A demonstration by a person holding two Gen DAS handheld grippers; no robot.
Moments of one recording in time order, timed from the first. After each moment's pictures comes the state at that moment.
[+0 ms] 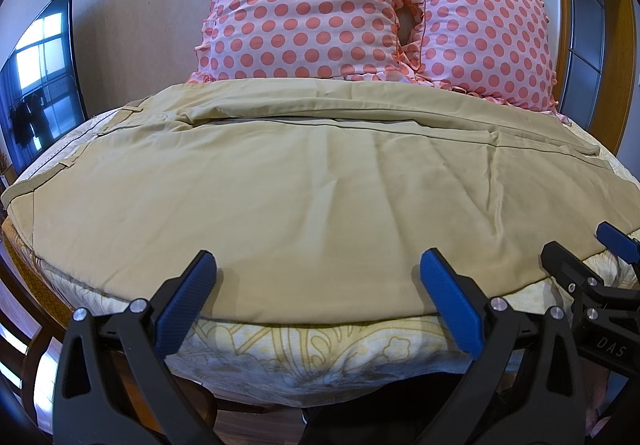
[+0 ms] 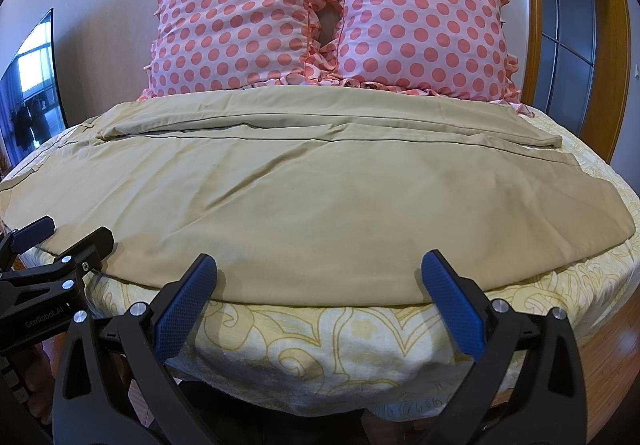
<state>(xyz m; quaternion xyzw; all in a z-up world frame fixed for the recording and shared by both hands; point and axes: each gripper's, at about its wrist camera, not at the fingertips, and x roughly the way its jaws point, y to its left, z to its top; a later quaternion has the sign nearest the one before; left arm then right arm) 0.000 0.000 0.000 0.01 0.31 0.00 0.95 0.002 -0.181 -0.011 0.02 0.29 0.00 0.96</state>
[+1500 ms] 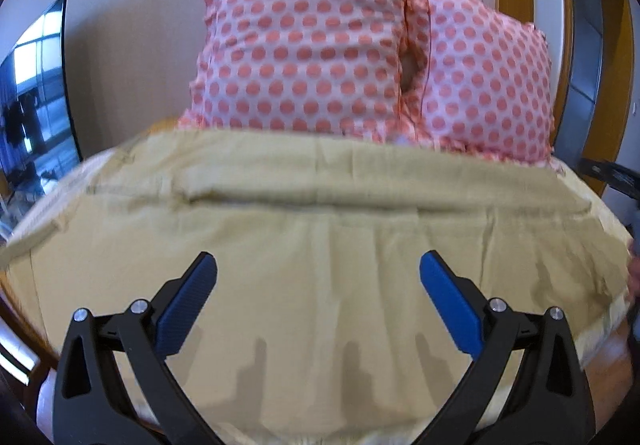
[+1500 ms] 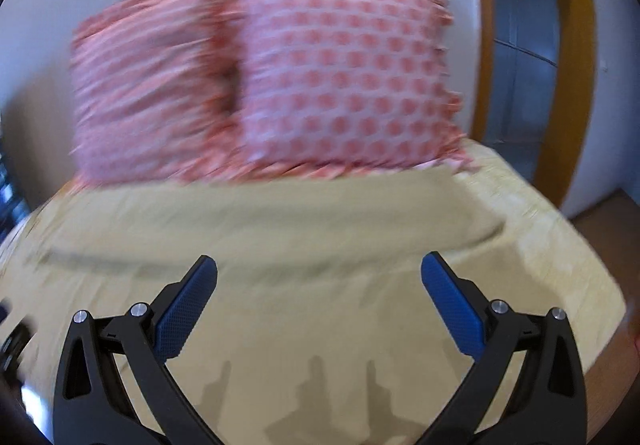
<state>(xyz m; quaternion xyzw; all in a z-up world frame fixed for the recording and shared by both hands) 0.053 0.009 0.078 -0.01 0.27 -0.01 0.96 0.141 -0.333 0.097 0.07 0.28 -0.11 0.95</state>
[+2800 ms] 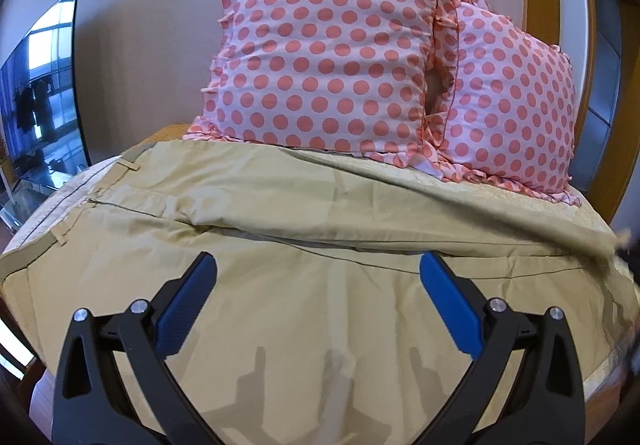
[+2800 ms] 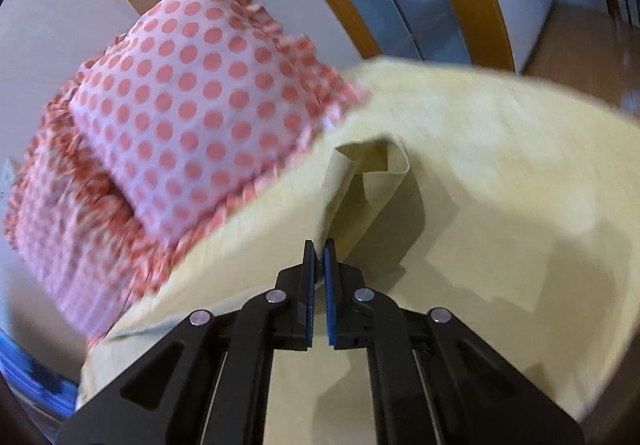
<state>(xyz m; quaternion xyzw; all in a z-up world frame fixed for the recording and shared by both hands) 0.079 0.022 0.083 -0.04 0.27 0.02 0.96 0.086 -0.446 0.017 0.38 0.26 -0.15 0.87</state>
